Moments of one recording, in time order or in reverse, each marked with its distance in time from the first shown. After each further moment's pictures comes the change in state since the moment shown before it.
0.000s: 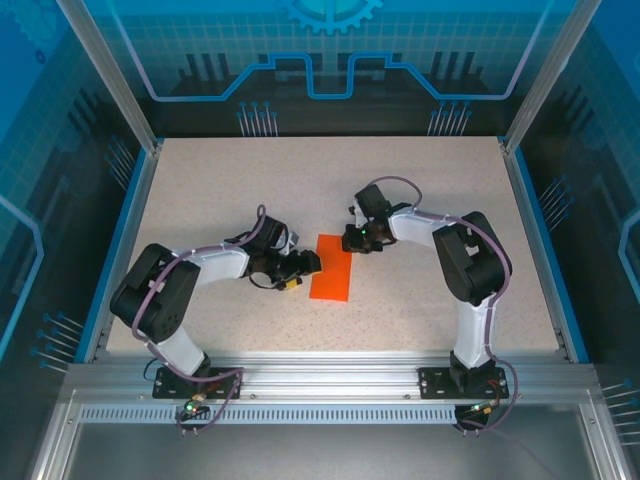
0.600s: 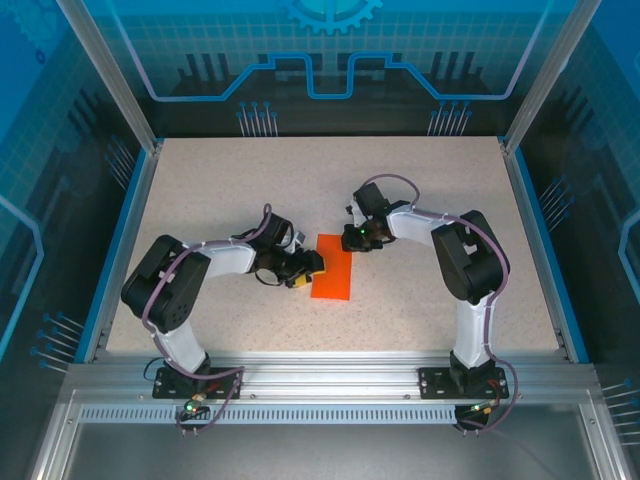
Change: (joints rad) left arm -0.016 0.084 0.052 0.032 0.061 -0.029; right arm 0.001 0.014 0.026 -0.030 0.010 -0.072
